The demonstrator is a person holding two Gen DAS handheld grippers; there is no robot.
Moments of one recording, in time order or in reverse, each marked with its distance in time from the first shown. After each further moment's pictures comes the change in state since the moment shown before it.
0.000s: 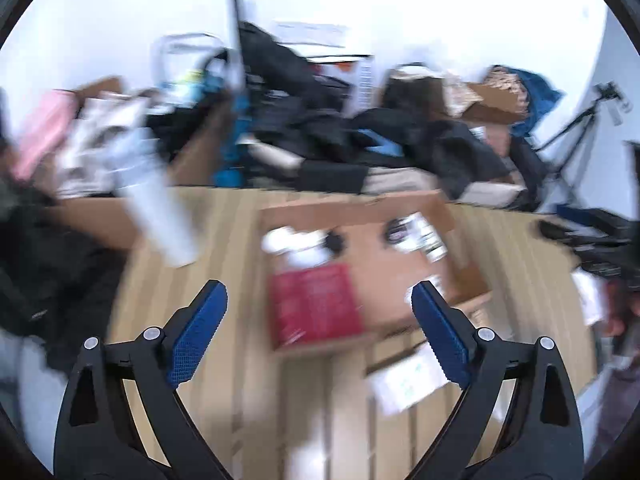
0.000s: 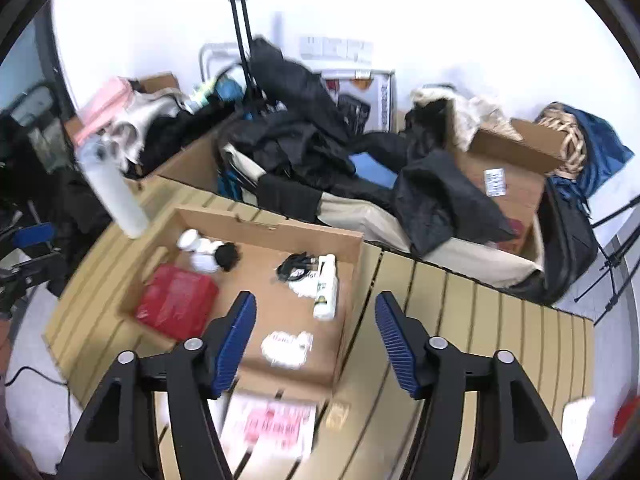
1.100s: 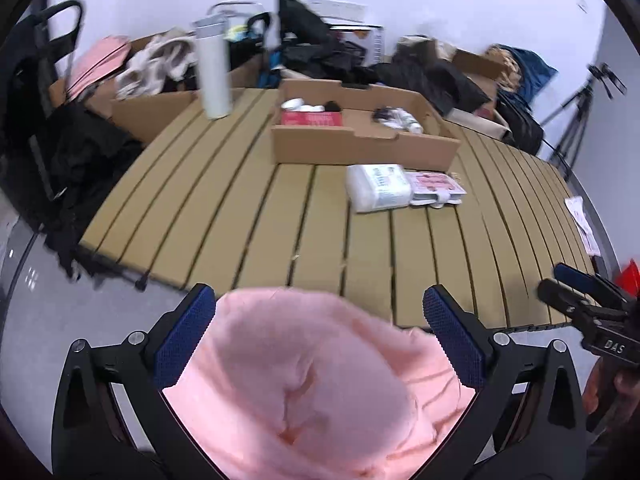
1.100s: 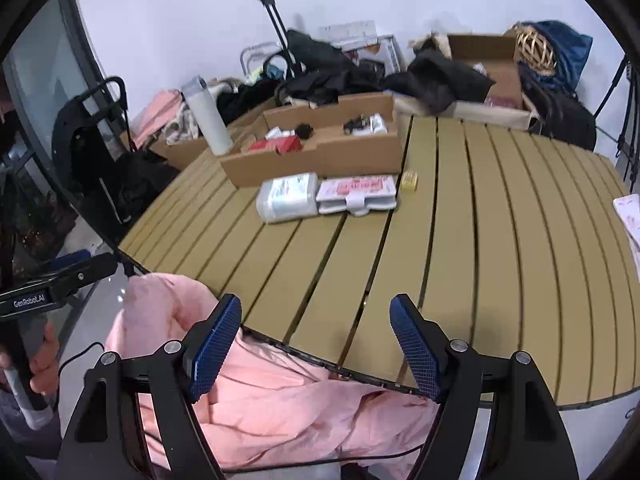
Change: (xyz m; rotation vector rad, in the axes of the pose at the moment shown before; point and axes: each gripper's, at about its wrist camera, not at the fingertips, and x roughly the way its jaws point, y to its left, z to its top) left arm -0.071 -0.053 -0.253 -0.091 -0.018 -0.001; right arm -0.093 0.057 -0.294 0.143 -0.031 0.189
